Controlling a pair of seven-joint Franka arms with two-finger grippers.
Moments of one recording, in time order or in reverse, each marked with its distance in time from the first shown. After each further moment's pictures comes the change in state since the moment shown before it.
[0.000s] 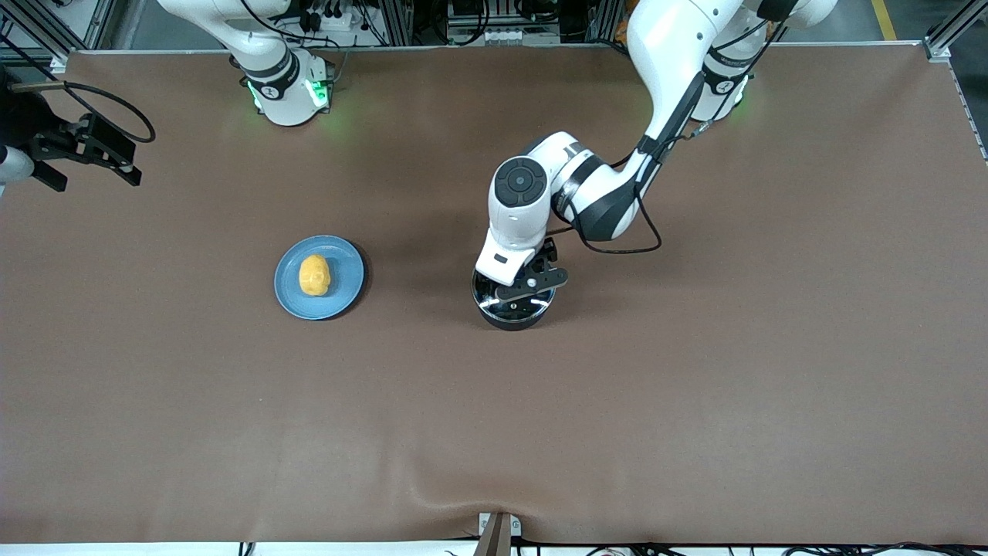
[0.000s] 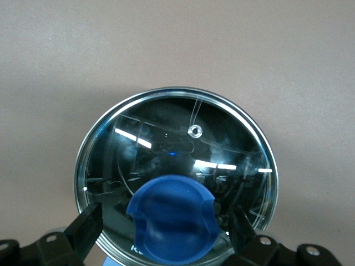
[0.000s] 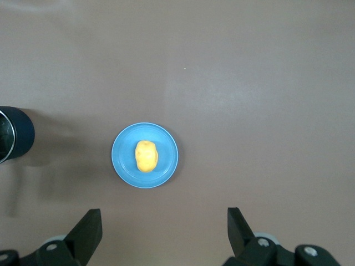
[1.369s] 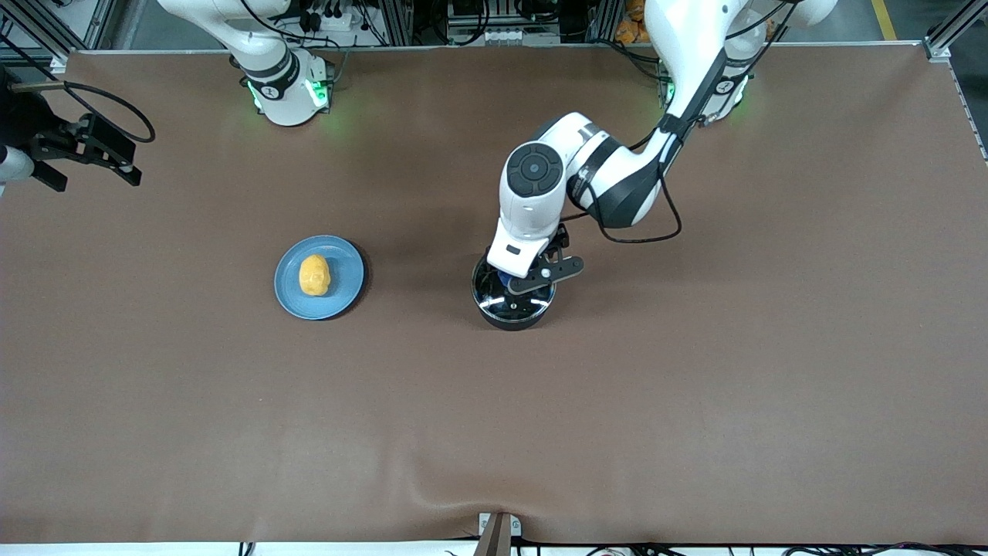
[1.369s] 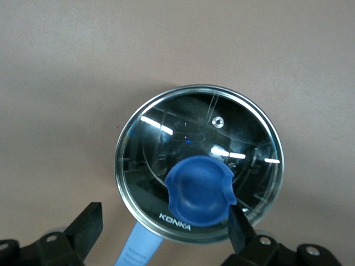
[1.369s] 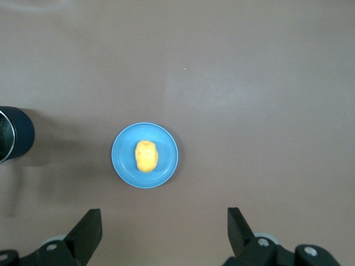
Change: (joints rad) left arm 0.020 -0.071 0.000 -0.007 -0.025 -0.104 0.000; right arm 0.000 0.000 0.000 0.000 0.000 0.000 0.000
